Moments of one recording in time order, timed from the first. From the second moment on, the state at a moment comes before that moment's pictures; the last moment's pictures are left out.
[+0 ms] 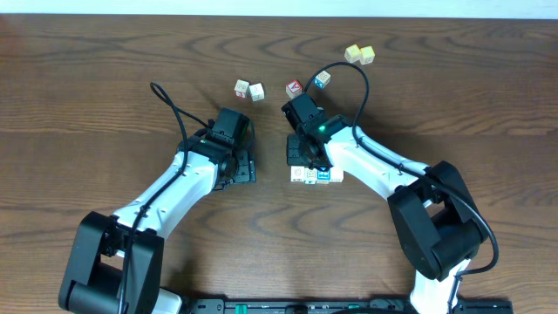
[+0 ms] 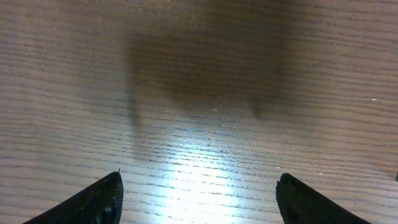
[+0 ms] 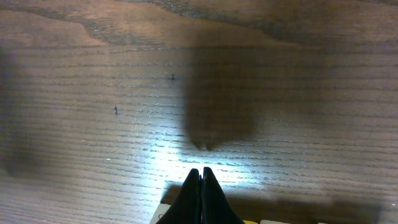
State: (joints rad) left arm -0.38 1.63 0.95 -0.65 -0.06 -0.46; right arm 0.60 1.98 1.31 -0.60 0.03 0.62
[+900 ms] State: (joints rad) left arm -0.38 1.63 0.95 -0.65 -0.06 -0.46; right arm 0.61 1.98 1.31 -0.62 0.03 0.62
